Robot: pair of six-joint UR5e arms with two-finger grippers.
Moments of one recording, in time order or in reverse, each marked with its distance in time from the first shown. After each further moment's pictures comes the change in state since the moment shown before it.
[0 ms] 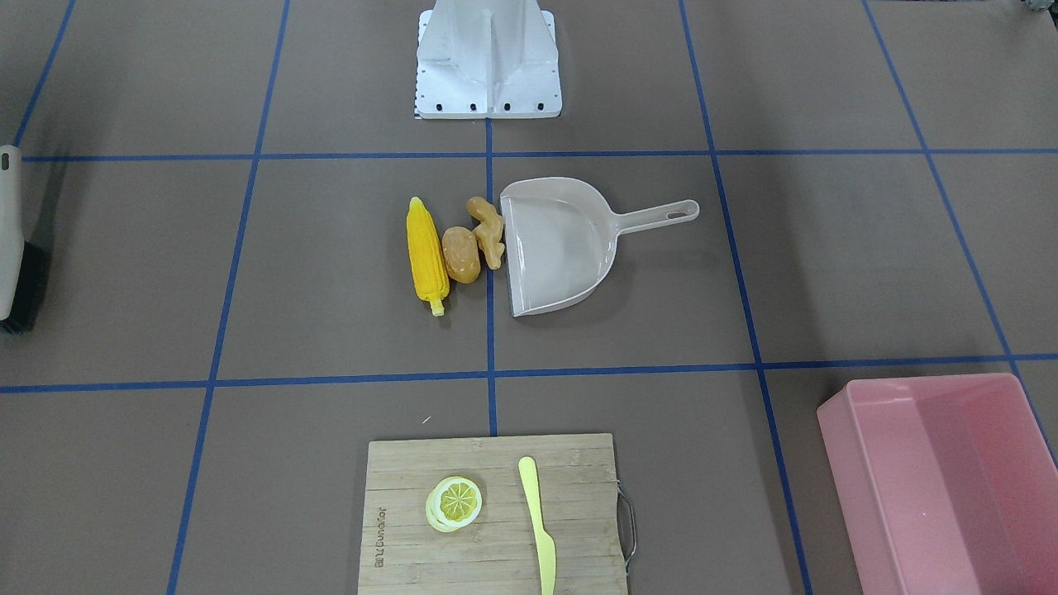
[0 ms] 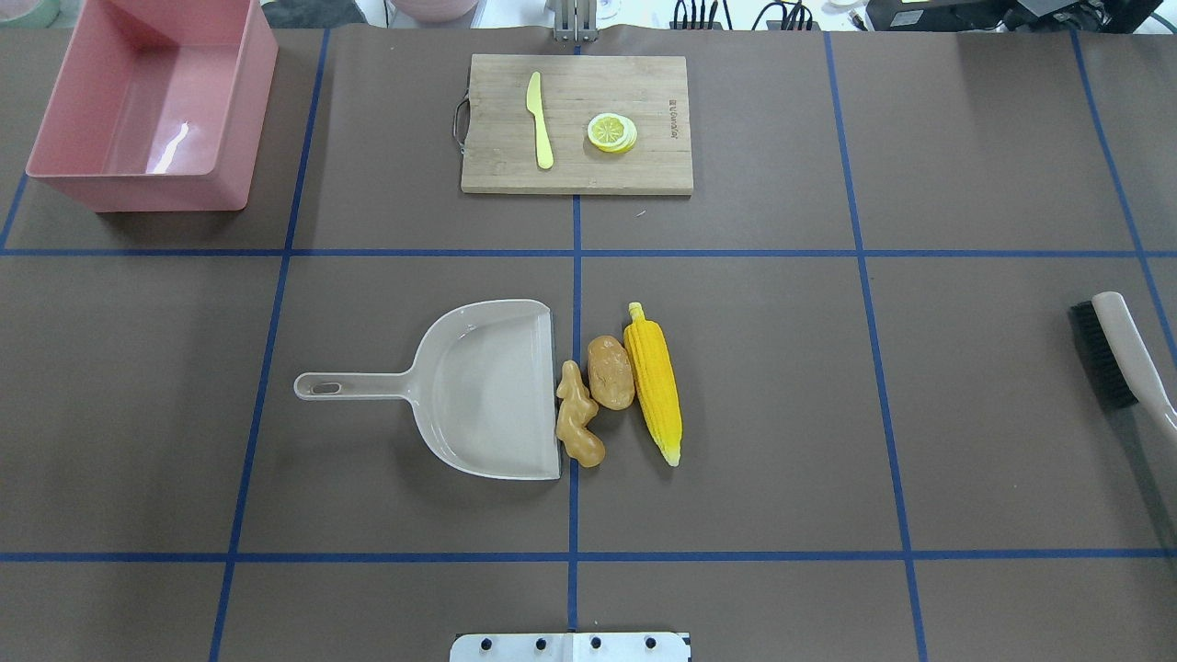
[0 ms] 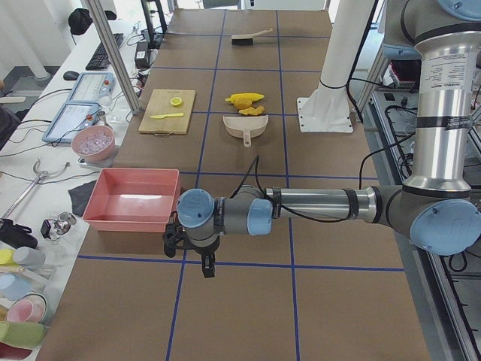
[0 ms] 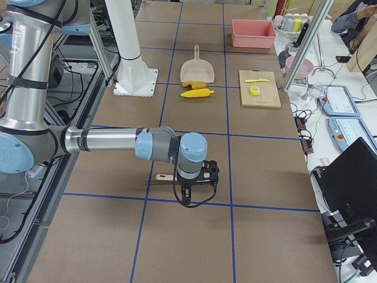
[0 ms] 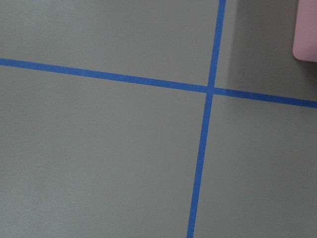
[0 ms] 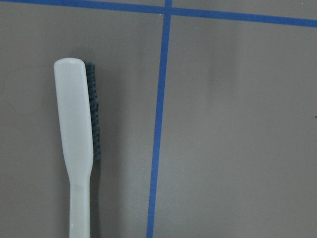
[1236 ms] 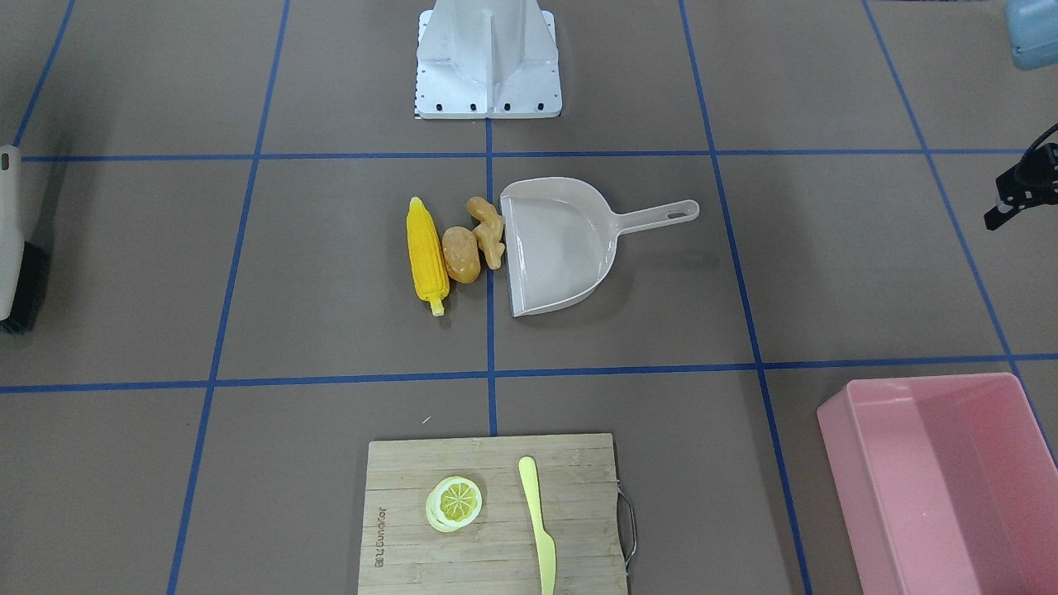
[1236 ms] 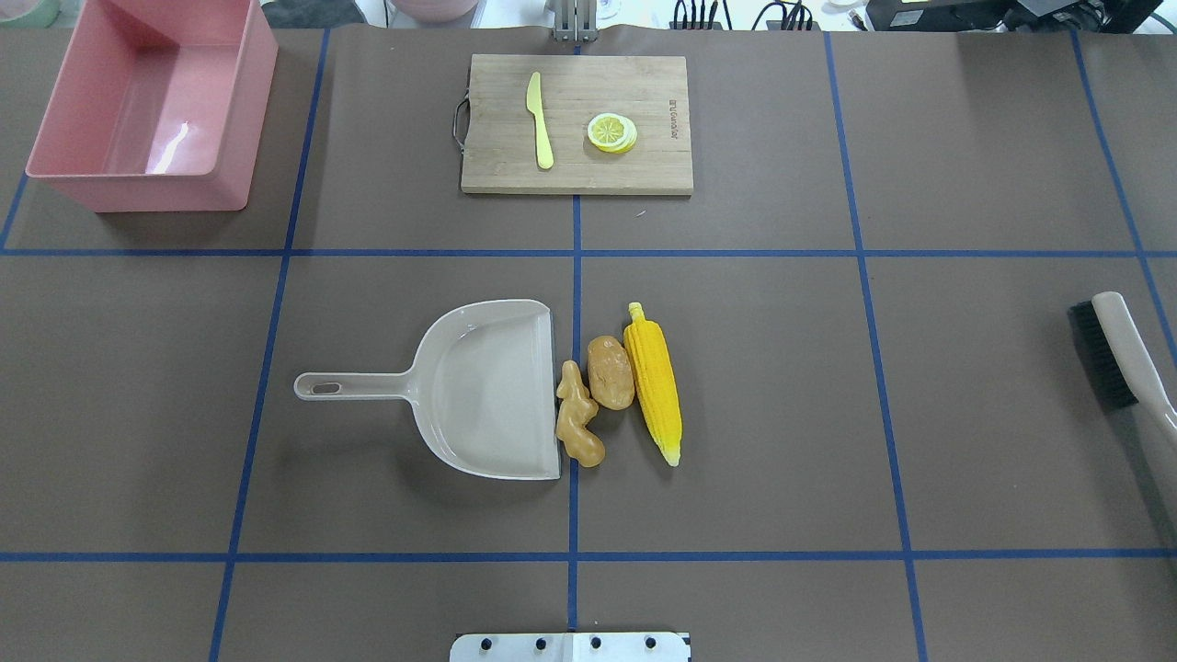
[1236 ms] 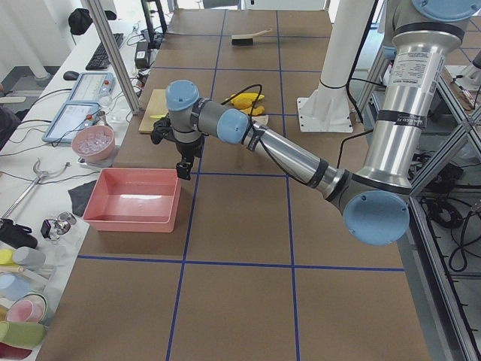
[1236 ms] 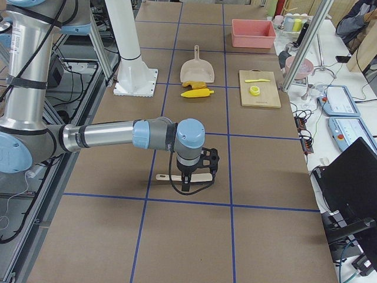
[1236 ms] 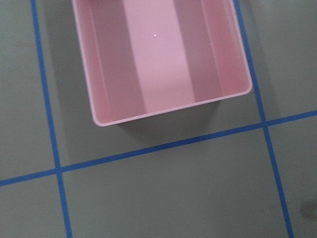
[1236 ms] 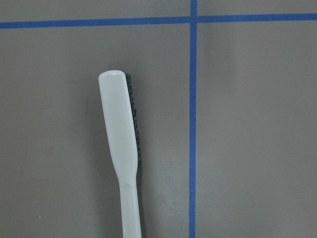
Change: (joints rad) left arm 0.224 -0.235 -0.286 0.152 0.000 0.001; right arm -0.006 -0.042 0.095 -0.031 0.070 0.094
